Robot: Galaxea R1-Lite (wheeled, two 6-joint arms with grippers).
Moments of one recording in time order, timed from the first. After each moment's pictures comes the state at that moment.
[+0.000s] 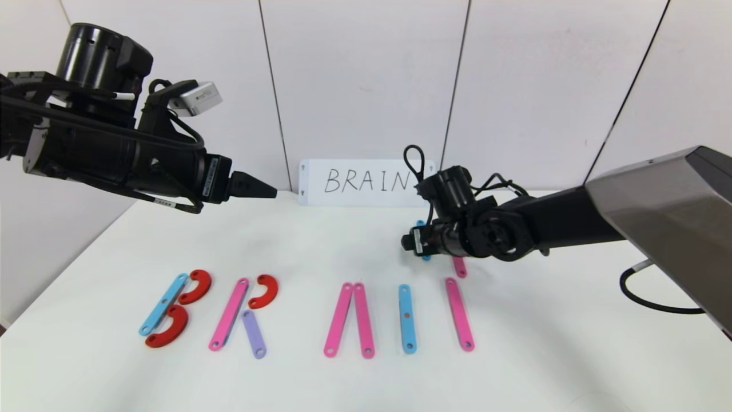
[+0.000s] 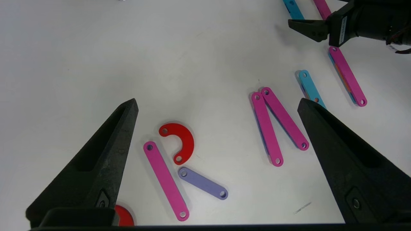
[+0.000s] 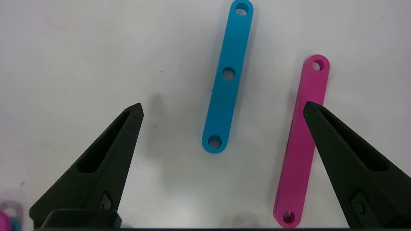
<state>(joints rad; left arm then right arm) -0.23 1.64 -1.45 0.42 -0.30 0.05 0.53 2.24 -1.48 -0.01 -0.28 0.24</state>
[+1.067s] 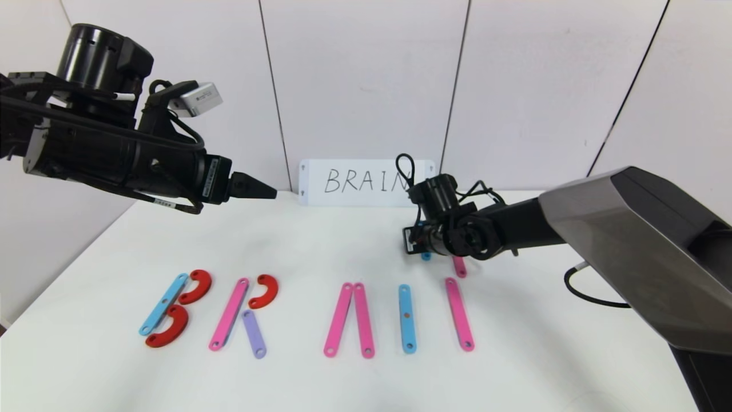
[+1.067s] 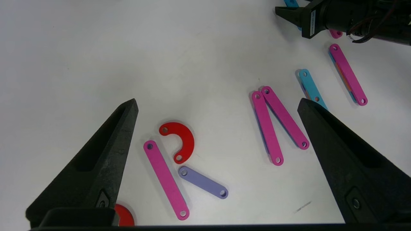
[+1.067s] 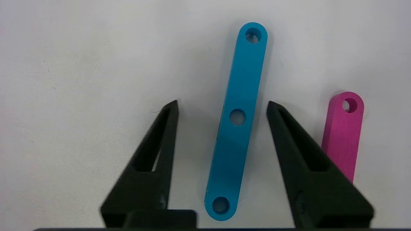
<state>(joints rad) -0.23 1.64 -1.45 0.42 -0.29 0.05 0.51 2.38 -1.62 -0.03 -0.28 0.23</state>
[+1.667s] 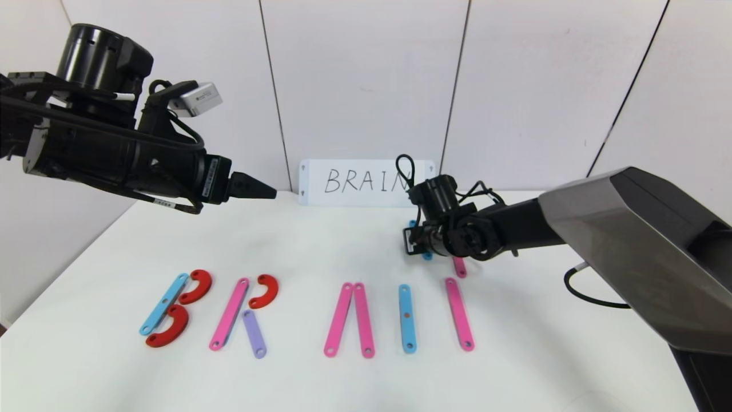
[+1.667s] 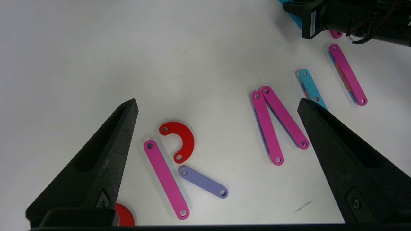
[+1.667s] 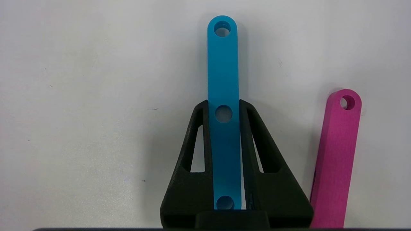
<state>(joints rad) -0.23 1.64 -1.45 0.42 -0.29 0.05 0.51 2.38 -1.61 -0.02 -0.28 0.23</state>
